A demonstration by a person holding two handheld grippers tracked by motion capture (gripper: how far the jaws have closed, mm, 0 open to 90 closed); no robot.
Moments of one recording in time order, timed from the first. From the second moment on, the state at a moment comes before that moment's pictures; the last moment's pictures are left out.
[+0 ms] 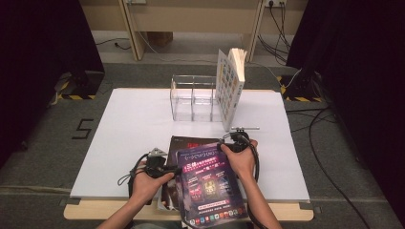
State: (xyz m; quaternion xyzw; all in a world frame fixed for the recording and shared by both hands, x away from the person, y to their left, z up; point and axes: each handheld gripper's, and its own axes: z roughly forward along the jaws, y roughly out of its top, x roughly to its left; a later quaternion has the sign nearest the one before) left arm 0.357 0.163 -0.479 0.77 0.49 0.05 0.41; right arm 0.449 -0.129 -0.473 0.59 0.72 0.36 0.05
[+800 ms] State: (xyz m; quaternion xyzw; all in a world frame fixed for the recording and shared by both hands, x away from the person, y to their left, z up) left arm 0.359 0.151 -0.475 0.79 0.47 0.07 0.38; right arm 0.448 -0.131 -0.469 0.59 0.72 0.36 0.05
